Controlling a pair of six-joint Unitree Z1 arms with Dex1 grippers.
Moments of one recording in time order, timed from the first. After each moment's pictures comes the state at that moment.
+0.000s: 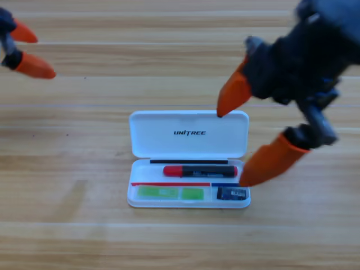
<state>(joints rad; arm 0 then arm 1) -0.09 1.64 -1.21 0.53 -0.45 0.81 0.99 1.76 -1.77 1.13 0.31 -0.70</state>
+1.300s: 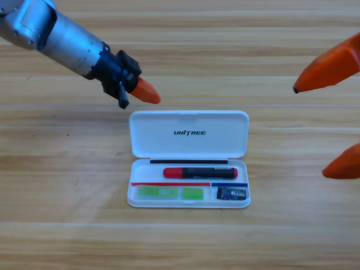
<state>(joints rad) -0.37 2.09 -1.35 0.28 -0.58 0.67 0.82 1.35 -1.32 0.78 0.55 -0.58</state>
